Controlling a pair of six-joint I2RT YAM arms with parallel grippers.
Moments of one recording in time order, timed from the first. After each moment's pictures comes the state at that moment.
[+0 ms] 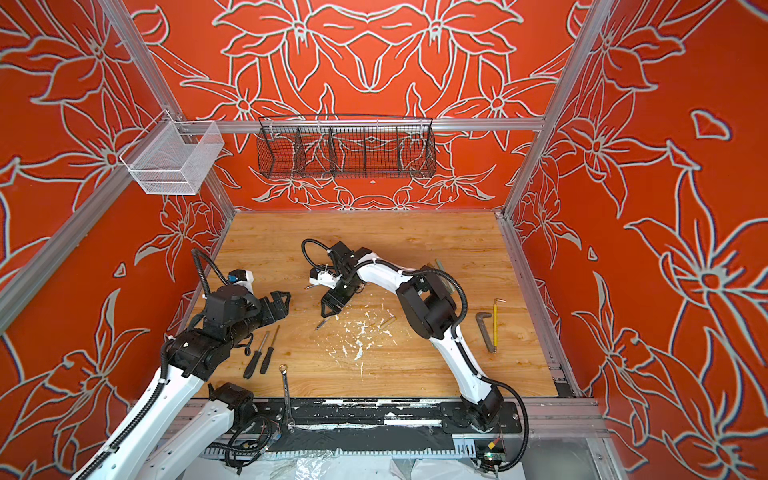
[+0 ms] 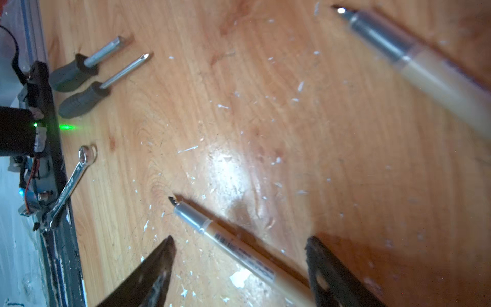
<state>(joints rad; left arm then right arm) -0.26 0.67 0.68 -0.65 -0.11 -0.59 0.78 2.33 1.89 -0.85 -0.57 -0.27</state>
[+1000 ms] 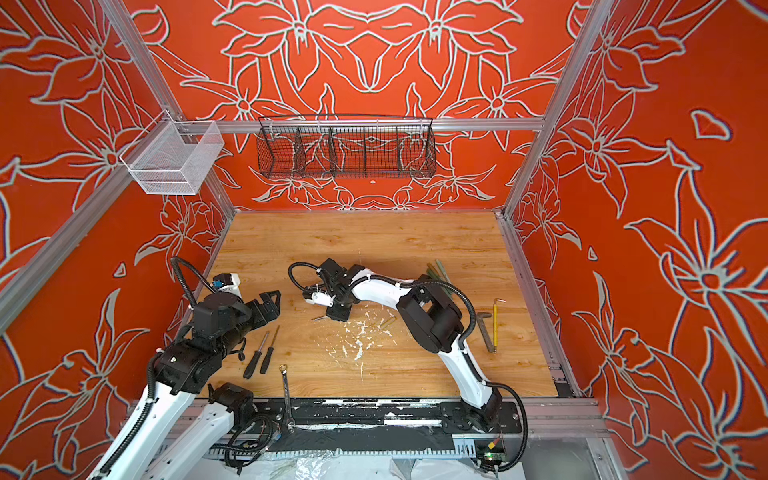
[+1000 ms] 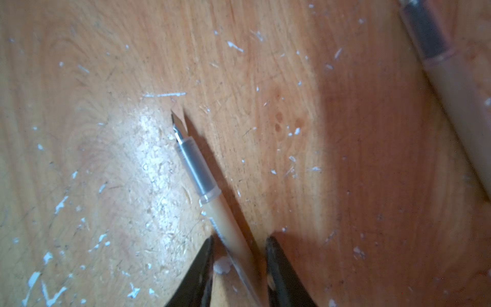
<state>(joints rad) -0.25 0.57 0.68 -0.68 -0.19 -0.61 0.89 2.20 1.67 -0.71 -0.18 -0.45</state>
